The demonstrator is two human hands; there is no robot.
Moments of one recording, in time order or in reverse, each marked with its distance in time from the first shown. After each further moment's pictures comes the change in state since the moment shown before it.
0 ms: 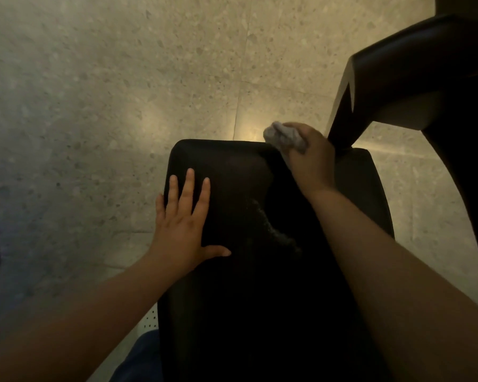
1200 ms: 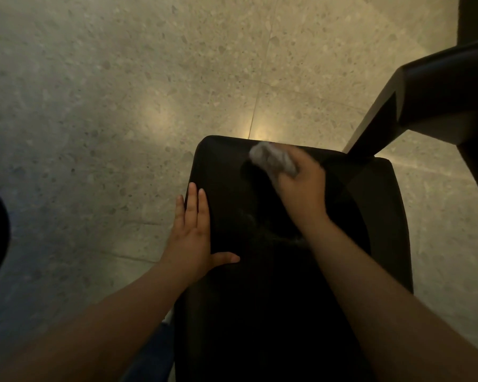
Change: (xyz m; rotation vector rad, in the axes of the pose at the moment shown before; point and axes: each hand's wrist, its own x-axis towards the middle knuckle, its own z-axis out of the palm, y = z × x) left_hand -0.019 -0.021 0.031 -0.285 0.015 -0.108; right_hand -0.051 -0.027 0.043 0.104 -0.098 -0.106
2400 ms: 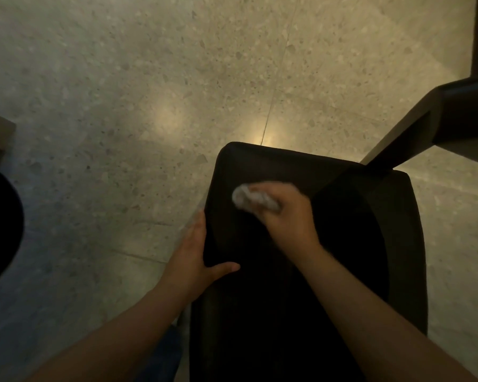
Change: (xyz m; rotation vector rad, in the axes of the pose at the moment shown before) left_hand -0.025 -0.035 0.003 -0.489 0.099 -0.016; right_hand -0.035 -0.014 0.037 -0.131 -0.287 -0.039
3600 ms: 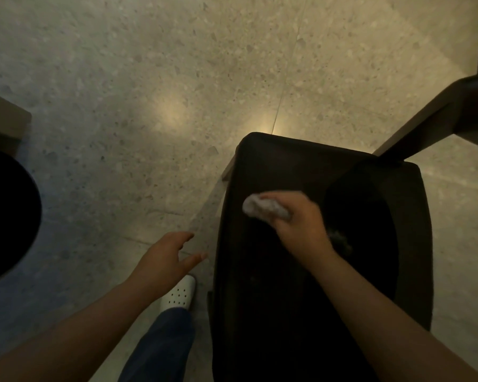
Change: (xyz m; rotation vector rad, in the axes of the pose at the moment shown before) left_hand -0.039 -0.054 -0.057 0.136 -0.030 -0.153; right_hand -0.034 -0.026 0.014 -0.019 -0.075 -0.025
